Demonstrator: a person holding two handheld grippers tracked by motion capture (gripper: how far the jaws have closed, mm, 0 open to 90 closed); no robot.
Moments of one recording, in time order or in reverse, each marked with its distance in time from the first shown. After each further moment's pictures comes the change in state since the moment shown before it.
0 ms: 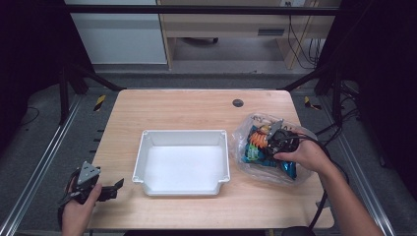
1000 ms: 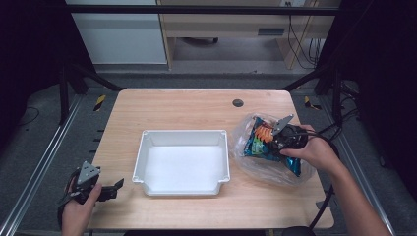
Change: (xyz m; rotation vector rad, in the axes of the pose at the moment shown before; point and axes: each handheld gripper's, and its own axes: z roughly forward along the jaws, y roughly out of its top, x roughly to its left) left arm 0.000 0.000 0.000 -0.001 0.000 -0.001; right arm -0.005 -0.005 -0.032 -0.059 -0.060 0.007
